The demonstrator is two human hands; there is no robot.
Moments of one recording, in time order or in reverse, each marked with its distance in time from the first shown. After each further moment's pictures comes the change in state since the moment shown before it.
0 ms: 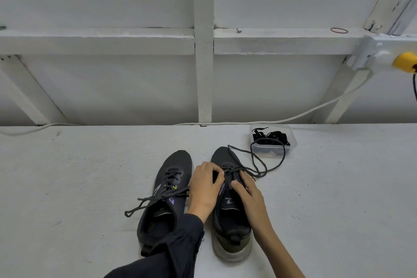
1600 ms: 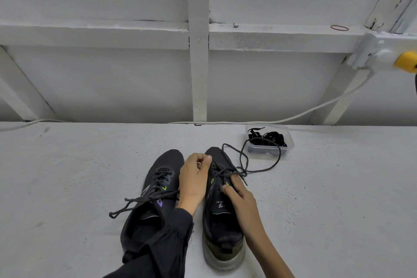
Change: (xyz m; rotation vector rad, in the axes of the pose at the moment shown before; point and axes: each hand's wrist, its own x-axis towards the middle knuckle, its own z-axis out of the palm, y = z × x) left_hand 0.018 0.007 -0.001 -0.328 0.138 -0.207; right_hand 0.006 0.010 -0.001 -0.001 -0.088 -0.052
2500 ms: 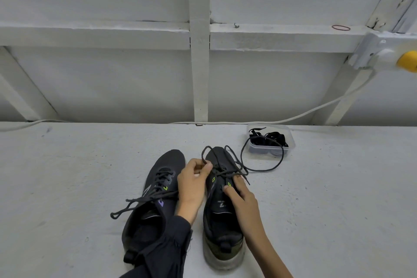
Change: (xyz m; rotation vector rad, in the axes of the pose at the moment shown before) left_hand -0.012 -0.002 -0.003 -0.185 0.048 -0.042; right_hand -0.005 -0.008 0.005 -0.020 0.065 0.003
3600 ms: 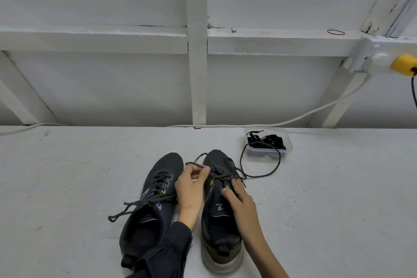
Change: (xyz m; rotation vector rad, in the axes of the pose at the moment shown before) left_hand -0.001 -0.009 0.006 -0.054 0.078 -0.019; right_hand -0.001 0.000 0.000 0.028 -0.001 0.021
